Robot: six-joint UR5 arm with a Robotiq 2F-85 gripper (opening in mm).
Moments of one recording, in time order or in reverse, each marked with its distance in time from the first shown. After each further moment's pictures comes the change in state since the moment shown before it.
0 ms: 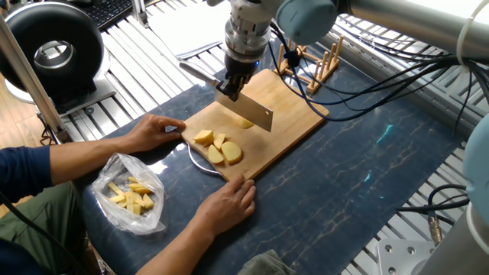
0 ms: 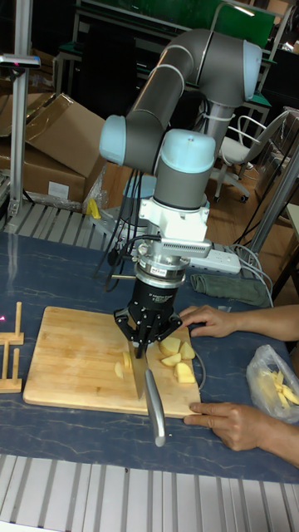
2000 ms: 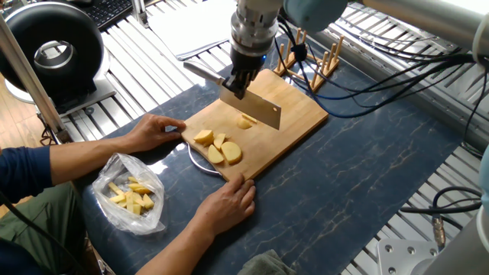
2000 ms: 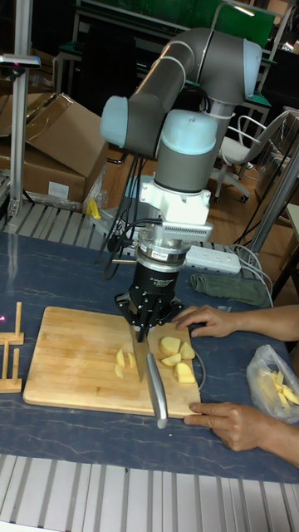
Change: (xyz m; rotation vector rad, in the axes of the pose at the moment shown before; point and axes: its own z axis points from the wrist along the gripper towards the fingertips) arm 0.014 0.005 -0.029 -0.015 0.038 -0.004
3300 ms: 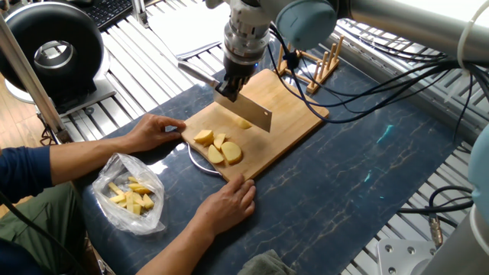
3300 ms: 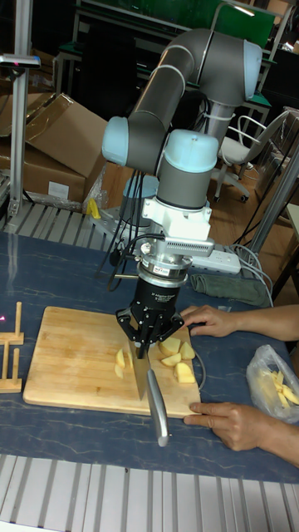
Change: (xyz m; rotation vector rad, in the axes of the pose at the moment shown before) arm -0.015 -0.003 0.028 0.026 -0.052 -0.003
